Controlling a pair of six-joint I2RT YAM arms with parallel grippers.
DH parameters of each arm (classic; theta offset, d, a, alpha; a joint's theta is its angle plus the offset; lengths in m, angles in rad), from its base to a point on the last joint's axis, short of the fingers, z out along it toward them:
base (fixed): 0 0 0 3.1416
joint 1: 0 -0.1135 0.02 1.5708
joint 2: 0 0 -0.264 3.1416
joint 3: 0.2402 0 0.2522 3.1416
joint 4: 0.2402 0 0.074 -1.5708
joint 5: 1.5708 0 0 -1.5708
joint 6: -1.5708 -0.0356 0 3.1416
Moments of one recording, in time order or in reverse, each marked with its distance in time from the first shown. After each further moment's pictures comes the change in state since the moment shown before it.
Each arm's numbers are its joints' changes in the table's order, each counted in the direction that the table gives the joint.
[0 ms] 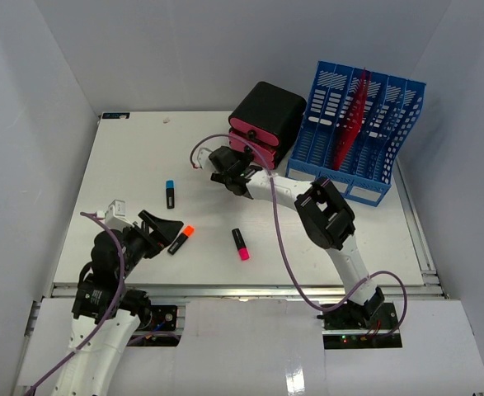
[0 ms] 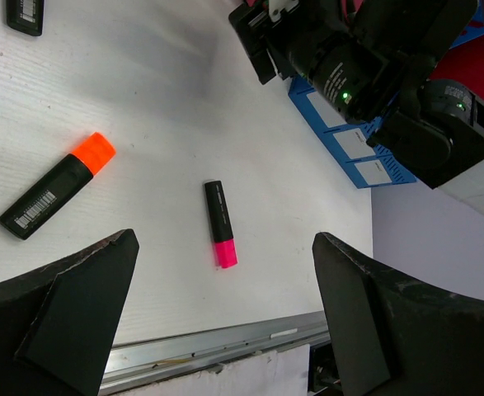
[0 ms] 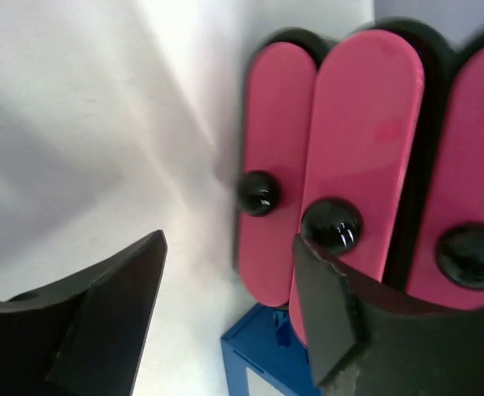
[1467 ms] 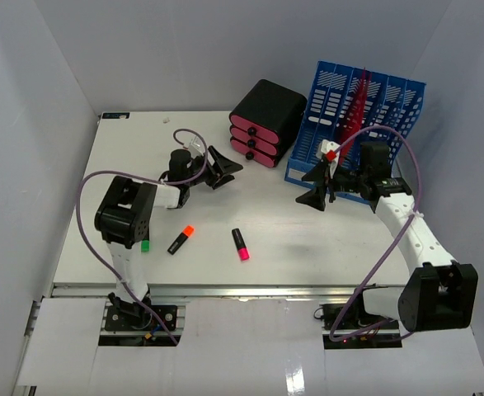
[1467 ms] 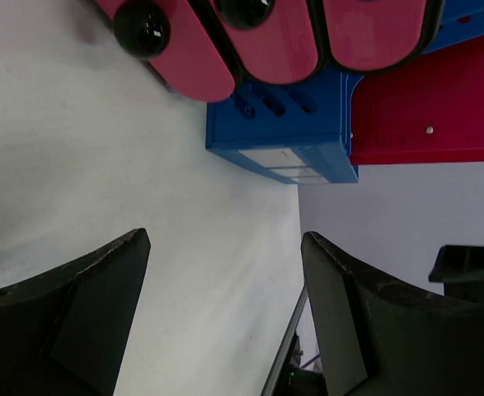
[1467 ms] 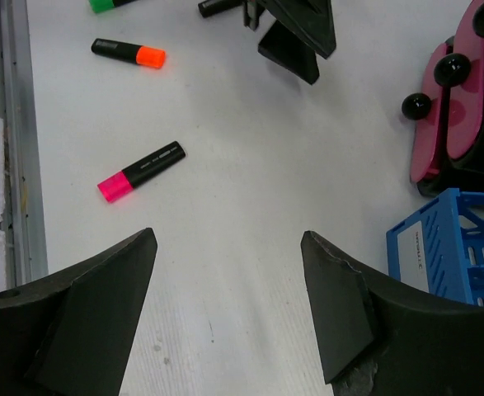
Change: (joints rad) left arm 0.074 1.733 0.457 -1.349 0.474 0.198; right arm 0.734 -0.993 -0.724 0.253 -1.626 -0.117
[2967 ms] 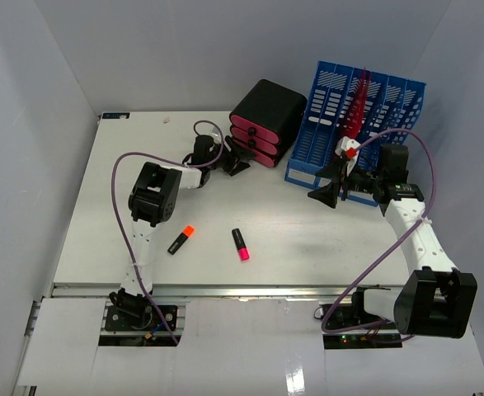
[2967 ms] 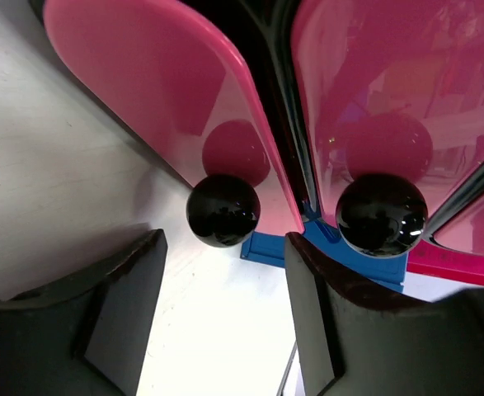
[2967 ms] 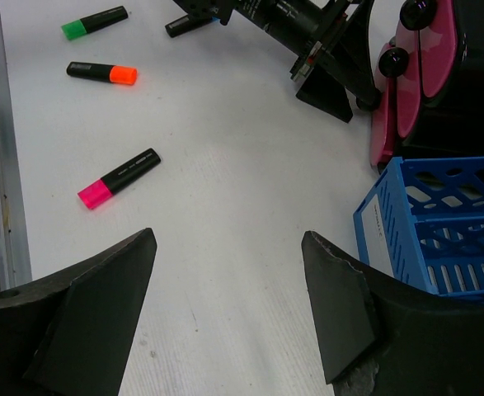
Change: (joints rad) left arm 0.046 0.419 0.540 0.203 -0.069 0.102; right arm 0.141 -0.035 -0.045 -0.077 -0.078 -0.046
